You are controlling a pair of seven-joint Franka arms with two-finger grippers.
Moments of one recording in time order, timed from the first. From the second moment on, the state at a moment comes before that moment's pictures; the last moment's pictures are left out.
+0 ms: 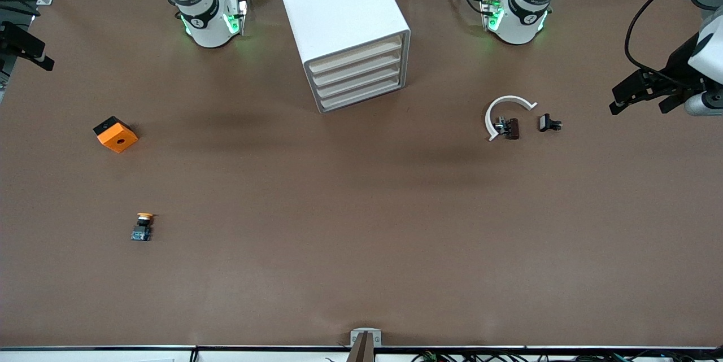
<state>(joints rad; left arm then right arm) -0.01 -0.06 -0.03 -1.67 -0.04 1.68 -0.08 -0.08 -0.17 -0.07 -1.66 0.01 1.46 -0.12</state>
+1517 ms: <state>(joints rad) -0.05 0.26 -0.04 -1.68 -0.05 1.86 -0.16 -0.08 -0.17 -0.06 -1.66 0.01 1.46 -0.11</state>
